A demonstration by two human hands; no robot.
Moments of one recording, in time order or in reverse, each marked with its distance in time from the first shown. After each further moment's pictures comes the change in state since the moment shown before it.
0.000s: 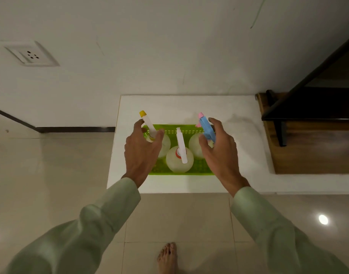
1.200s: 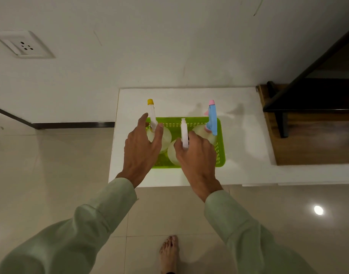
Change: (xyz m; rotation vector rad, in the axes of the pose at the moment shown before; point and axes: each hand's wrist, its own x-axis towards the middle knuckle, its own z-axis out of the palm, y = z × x) left_hand -0.003 -0.021 -0.006 0.106 -0.062 0.167; right_hand -0.033 -0.034 0.055 -0.239 0.037 0.017
